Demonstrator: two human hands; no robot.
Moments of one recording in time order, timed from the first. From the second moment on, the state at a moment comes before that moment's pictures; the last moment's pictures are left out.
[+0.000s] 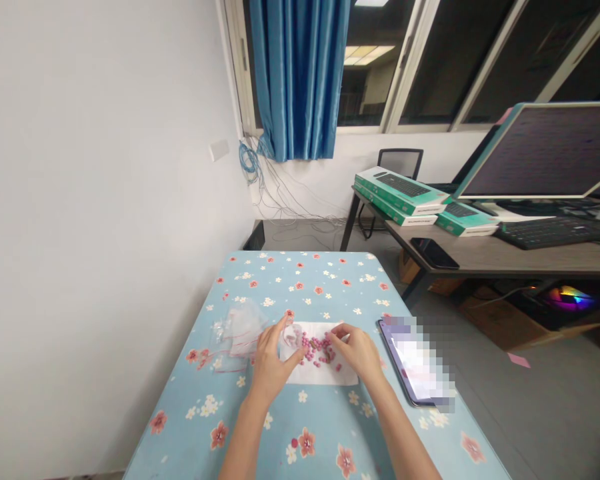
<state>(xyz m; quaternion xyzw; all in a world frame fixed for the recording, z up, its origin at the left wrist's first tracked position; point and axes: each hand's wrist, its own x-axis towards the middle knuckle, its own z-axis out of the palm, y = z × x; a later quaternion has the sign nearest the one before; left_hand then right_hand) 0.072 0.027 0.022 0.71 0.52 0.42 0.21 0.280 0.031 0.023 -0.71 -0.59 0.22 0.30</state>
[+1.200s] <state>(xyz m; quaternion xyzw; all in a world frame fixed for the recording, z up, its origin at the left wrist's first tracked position) 0.080 0.024 0.004 0.73 0.53 0.39 0.16 0.286 0.033 0.022 -0.66 -0.64 0.24 0.32</state>
